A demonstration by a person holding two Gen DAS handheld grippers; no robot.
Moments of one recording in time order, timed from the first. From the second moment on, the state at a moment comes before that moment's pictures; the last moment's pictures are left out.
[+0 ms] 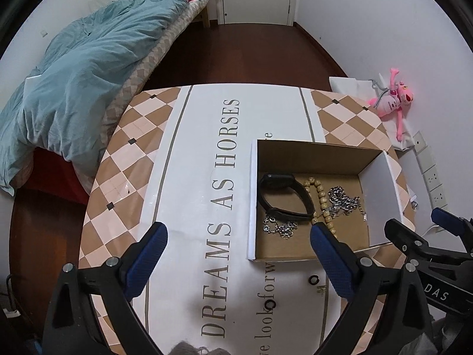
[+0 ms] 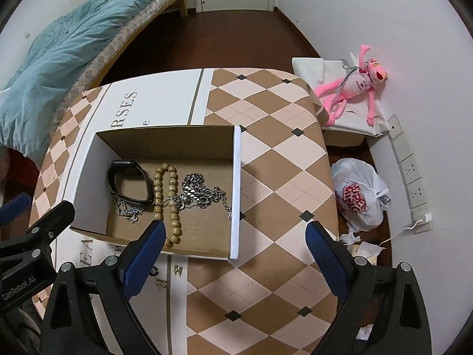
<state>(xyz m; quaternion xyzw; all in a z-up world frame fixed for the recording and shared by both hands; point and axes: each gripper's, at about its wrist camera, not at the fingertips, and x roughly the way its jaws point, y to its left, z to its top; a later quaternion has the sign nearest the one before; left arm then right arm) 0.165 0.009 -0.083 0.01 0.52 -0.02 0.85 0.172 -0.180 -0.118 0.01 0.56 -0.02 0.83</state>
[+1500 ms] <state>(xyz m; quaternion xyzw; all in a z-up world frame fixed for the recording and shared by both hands) 0.072 0.017 -0.108 0.02 0.53 0.02 0.85 0.069 -0.205 -0.157 0.11 0.55 0.01 0.83</state>
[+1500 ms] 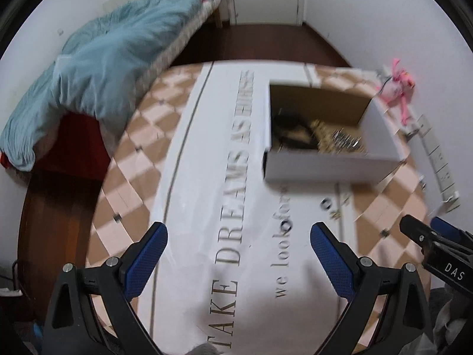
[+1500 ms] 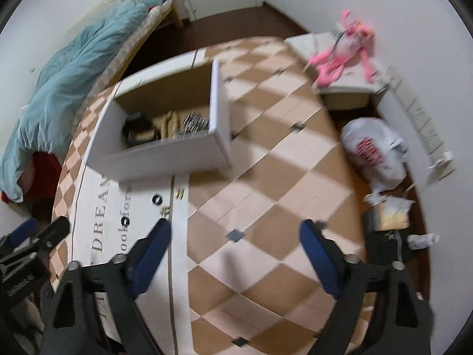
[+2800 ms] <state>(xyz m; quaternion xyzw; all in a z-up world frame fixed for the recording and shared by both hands) 0.084 0.027 -0.168 0.01 0.55 -0.02 0.84 0.110 -0.116 -0.200 -0.01 0.52 0.05 0.85</state>
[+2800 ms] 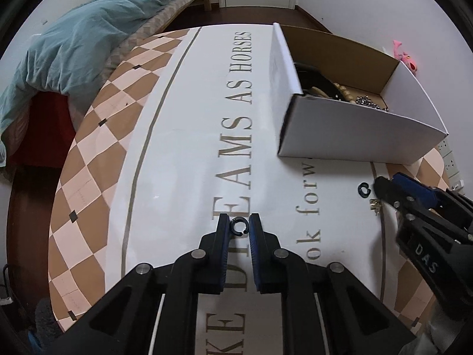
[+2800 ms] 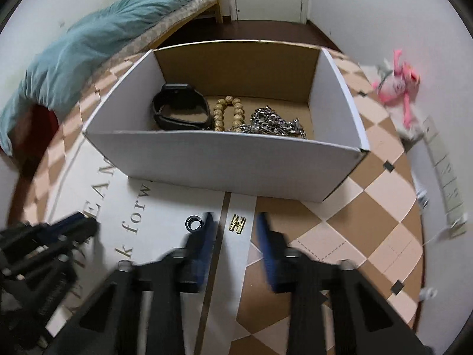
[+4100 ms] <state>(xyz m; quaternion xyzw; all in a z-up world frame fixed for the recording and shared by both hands) 0.249 -0.026 -0.086 -0.06 0.58 -0.15 0.80 0.254 -0.196 -0.127 0.12 0.57 0.09 0.81</state>
